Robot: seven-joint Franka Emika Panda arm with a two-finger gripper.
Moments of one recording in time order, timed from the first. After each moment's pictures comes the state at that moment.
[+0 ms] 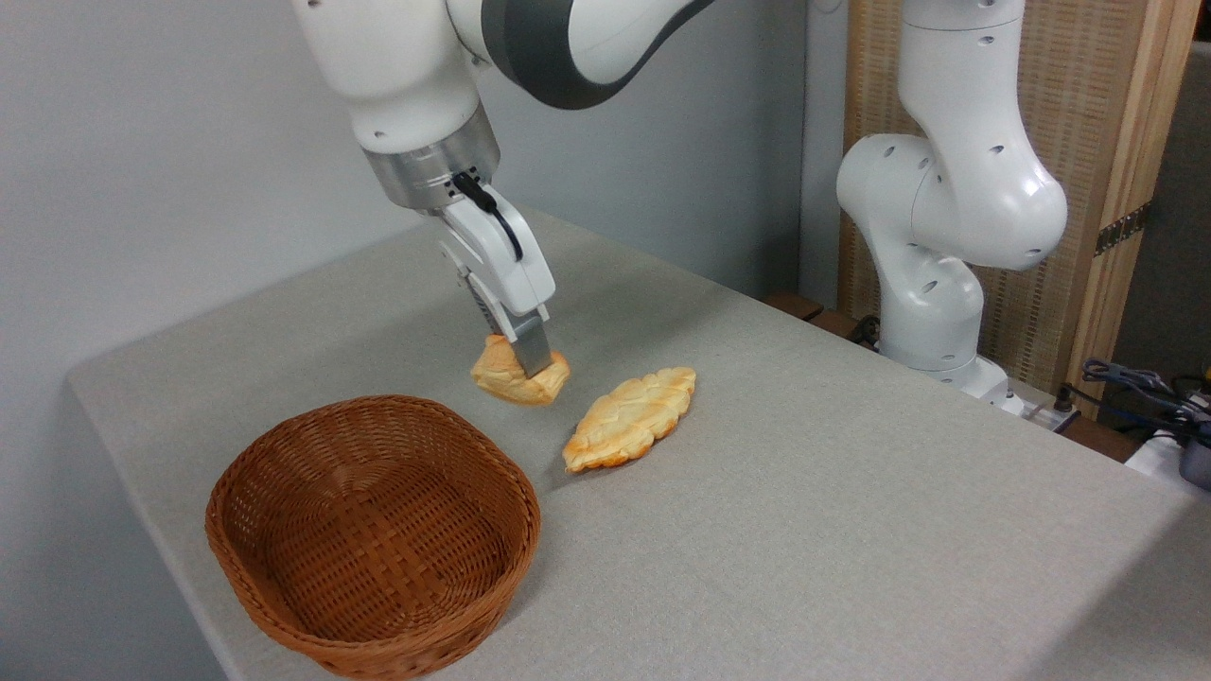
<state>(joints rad) -0.03 0.03 -0.07 -1.75 -0.14 1.53 0.82</state>
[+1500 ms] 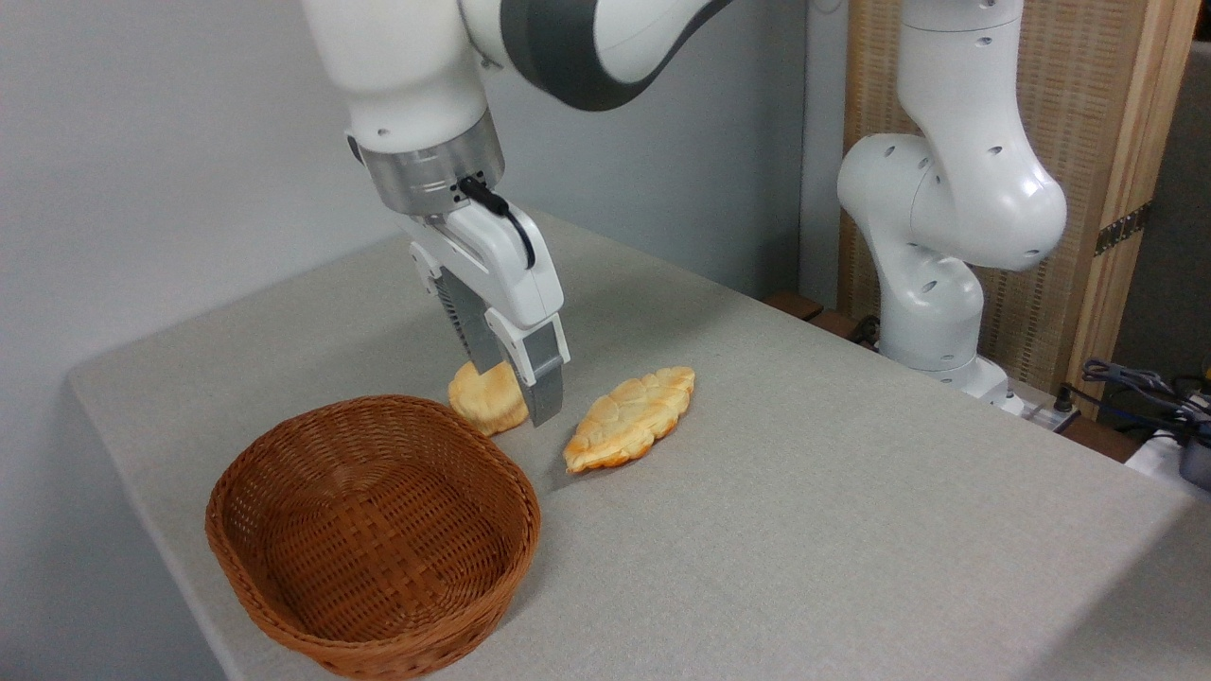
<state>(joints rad) -0.04 0.04 0.01 -1.72 -0.11 1.64 0.81</state>
